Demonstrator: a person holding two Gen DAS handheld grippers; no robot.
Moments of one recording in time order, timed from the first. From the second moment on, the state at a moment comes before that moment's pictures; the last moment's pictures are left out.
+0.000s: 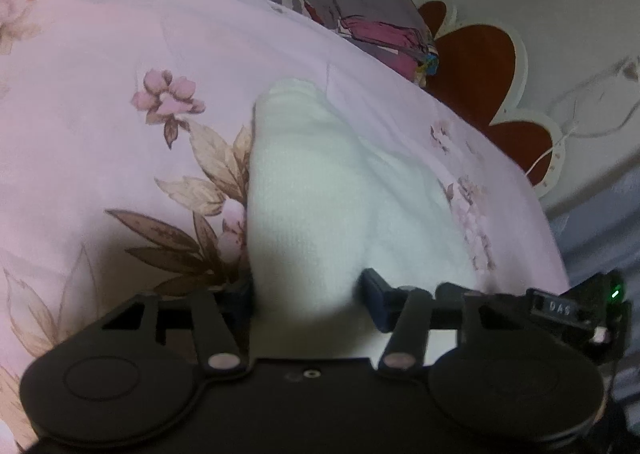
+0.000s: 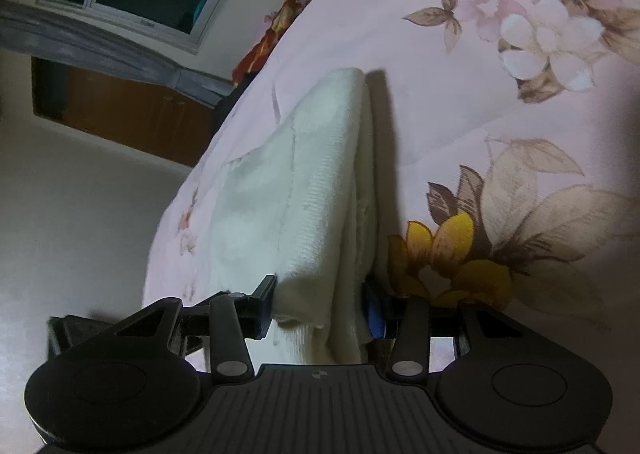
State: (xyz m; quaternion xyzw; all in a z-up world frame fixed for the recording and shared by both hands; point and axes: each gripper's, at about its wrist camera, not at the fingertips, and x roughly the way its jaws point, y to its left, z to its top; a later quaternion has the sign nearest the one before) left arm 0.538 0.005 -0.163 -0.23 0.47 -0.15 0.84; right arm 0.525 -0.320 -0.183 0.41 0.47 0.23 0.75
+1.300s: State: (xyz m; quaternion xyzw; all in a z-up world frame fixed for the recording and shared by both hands) left arm 0.461 0.189 -0.083 -0.13 0.42 -0.11 0.89; right arm 0.509 -0.048 -0.101 0.20 0.44 0.27 0.83
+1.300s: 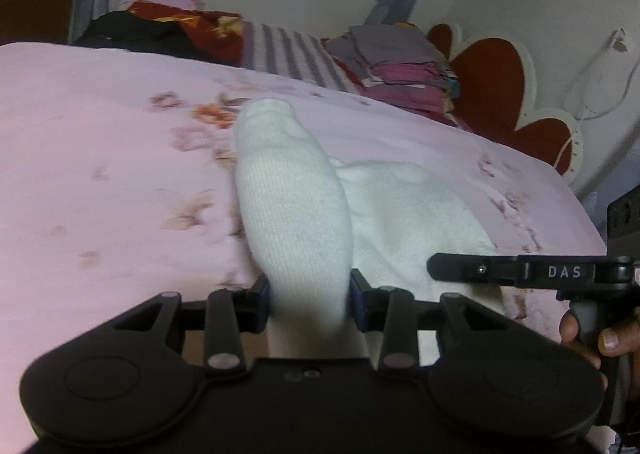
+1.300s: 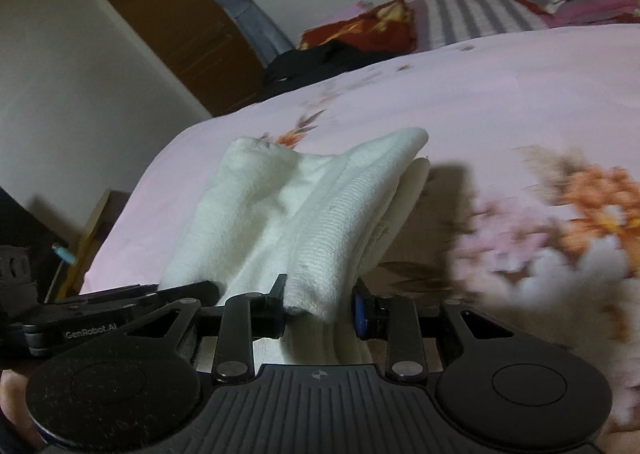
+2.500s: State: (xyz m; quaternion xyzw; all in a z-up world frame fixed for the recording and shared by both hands) left arm 0.542 0.219 -0.140 -0.10 0.42 -0.18 0.88; right arm 0.584 0.032 -0.152 0.04 0.43 0.14 0.89
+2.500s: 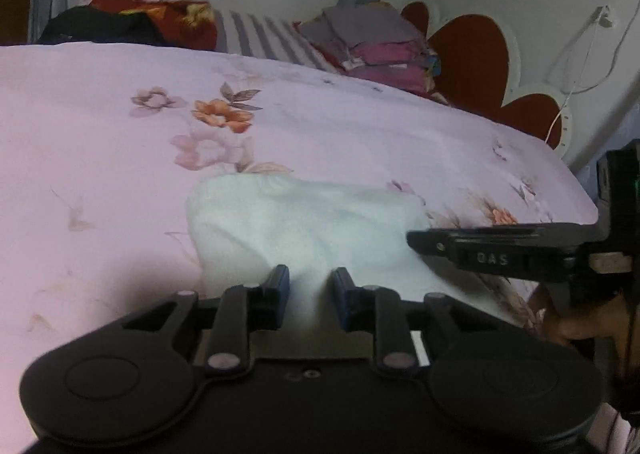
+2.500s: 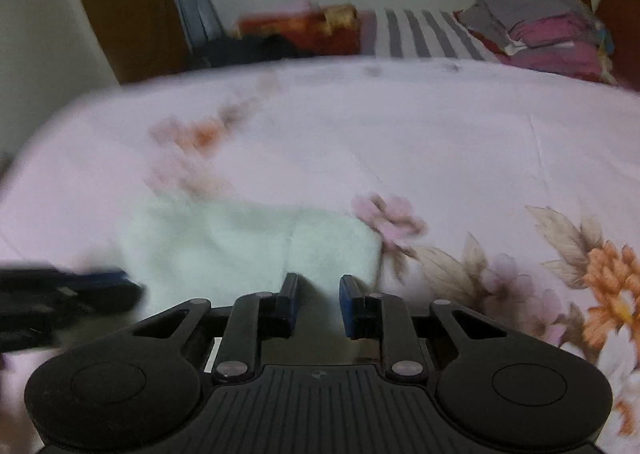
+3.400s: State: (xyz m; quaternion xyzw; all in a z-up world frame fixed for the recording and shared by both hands) left arm 0.399 0.221 -0.129 -0.15 0.41 -0.18 0.88; right arm 0.446 0.048 -0.126 -0.01 0.42 0.23 0.88
